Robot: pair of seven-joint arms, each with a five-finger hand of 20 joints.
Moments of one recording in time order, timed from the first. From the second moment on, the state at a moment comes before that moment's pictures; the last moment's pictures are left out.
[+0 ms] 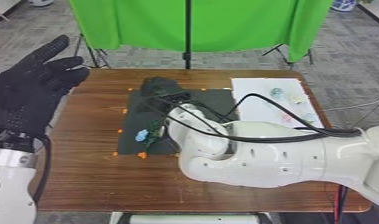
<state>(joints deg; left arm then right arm) 130.0 -44.3 -108.4 -138.5 29.9 14.8 17.0 -25.9 -64.3 -1.1 -104.5 -104.5 18.4 51.7</state>
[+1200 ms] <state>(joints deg) 135.6 -46.2 -108.3 -138.9 28.9 16.8 18.9 -69.7 -36.5 42.9 -106.3 -108.9 9.3 70.1</state>
